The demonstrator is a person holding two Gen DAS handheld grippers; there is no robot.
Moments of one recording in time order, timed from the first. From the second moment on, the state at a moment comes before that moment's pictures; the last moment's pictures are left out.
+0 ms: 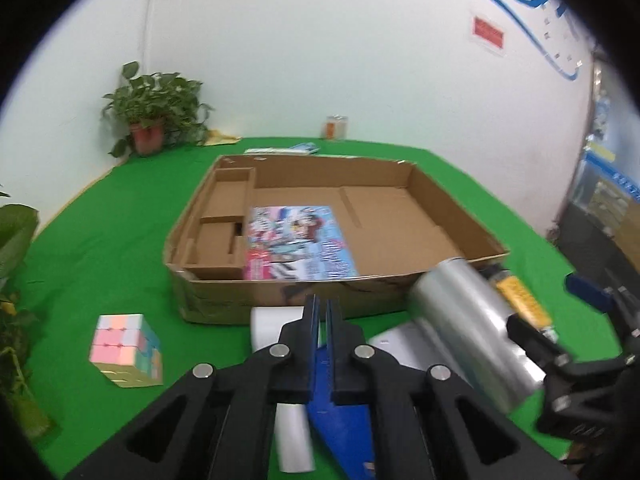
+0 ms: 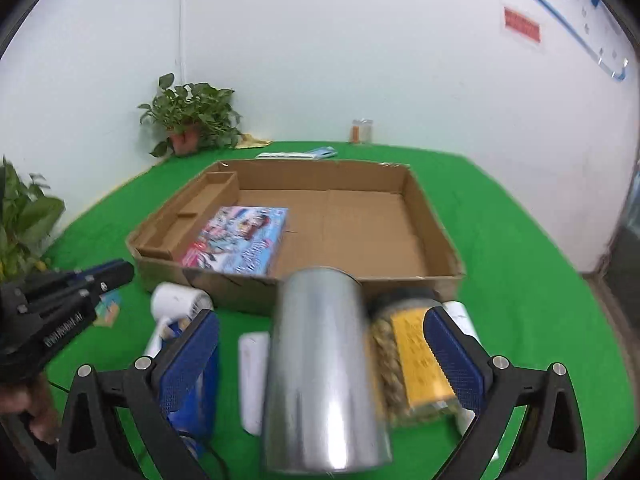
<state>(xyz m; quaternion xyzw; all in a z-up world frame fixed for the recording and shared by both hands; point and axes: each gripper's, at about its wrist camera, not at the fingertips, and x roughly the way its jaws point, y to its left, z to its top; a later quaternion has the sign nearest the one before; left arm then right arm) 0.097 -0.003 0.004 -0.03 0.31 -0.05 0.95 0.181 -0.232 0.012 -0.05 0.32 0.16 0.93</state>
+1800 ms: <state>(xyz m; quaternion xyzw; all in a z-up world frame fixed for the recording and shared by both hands) 0.096 -0.019 -0.028 -0.08 0.39 -0.11 0.91 0.145 -0.248 -0.035 0.01 0.40 0.17 0.90</state>
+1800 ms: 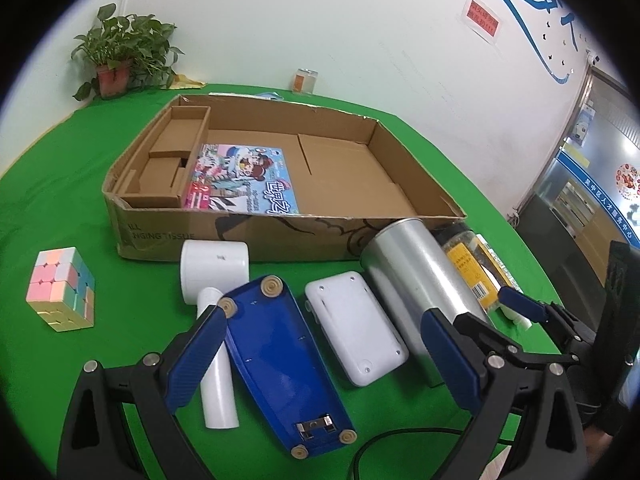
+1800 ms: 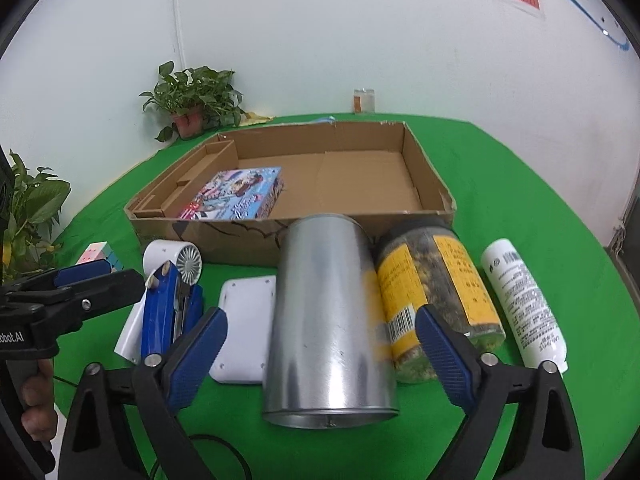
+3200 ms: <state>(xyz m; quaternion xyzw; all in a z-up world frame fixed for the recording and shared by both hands) 0.088 -0.100 -0.090 -0.20 0.57 -0.27 0.75 0.059 -0.288 -0.067 0.11 0.55 0.30 0.77</state>
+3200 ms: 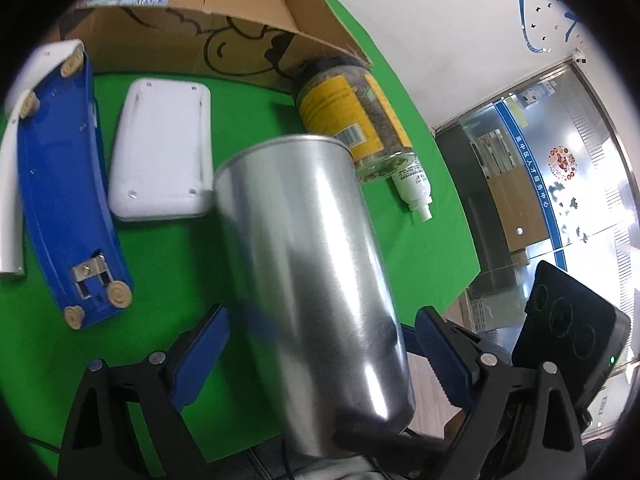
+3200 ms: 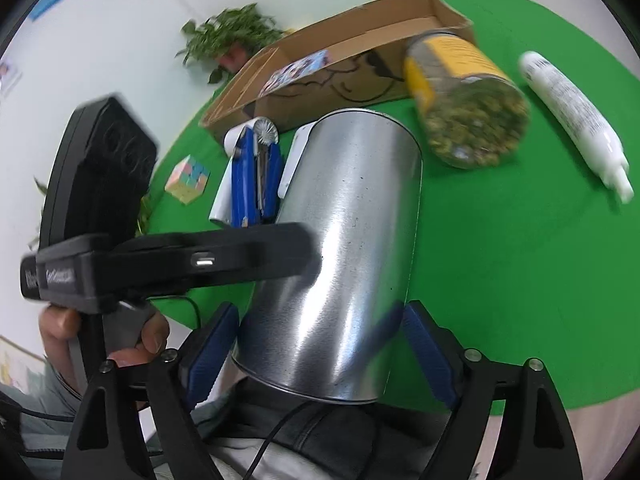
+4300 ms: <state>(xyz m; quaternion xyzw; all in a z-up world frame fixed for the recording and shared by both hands) 0.074 -0.076 -0.045 -0.18 0.46 -0.26 0.83 0.070 -0.246 -0.039 0.07 0.50 0.33 0.80</state>
